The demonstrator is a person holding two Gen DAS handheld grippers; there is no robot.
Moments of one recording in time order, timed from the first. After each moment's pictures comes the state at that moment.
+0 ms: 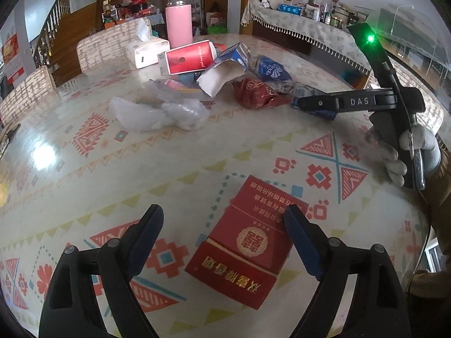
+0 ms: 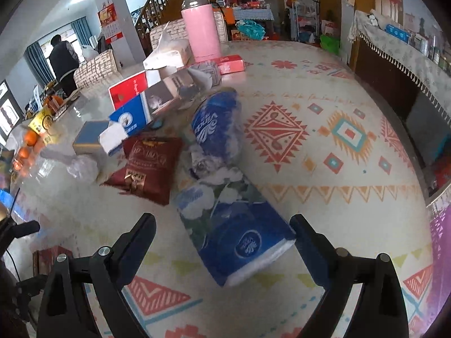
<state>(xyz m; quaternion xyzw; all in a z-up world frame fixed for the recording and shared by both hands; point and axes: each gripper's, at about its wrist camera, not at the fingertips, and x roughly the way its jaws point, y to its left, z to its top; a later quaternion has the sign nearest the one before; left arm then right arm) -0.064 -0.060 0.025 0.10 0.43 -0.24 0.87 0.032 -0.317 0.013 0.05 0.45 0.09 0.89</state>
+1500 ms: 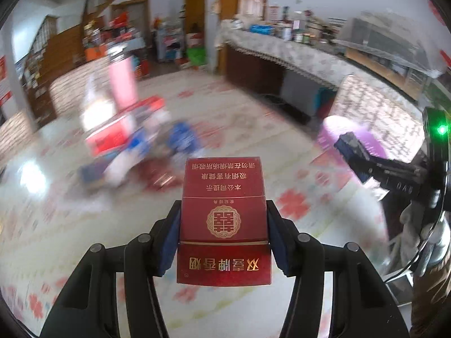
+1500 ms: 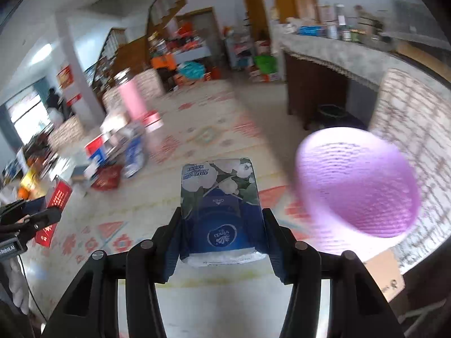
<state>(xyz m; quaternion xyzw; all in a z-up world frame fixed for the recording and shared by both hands) -0.081 -0.219 0.105 0.10 0.38 -0.29 0.87 -0.144 -0.470 0.073 0.14 0.35 -0.05 0.92</state>
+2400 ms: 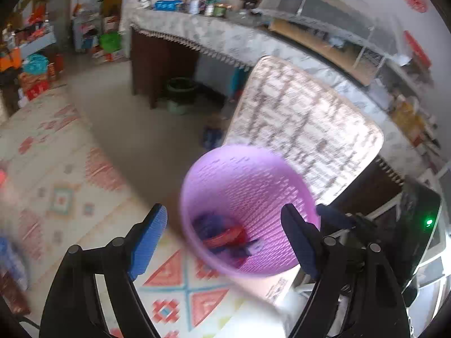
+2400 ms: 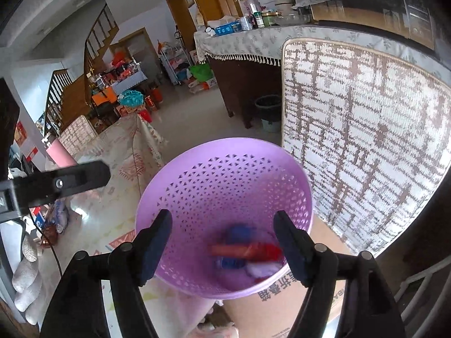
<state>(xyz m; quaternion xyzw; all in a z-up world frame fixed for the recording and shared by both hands) -0.033 -0.502 0.098 0.11 0.44 -0.44 0.78 -0.170 -0.635 0.056 0.24 0.34 -0.17 0.90</state>
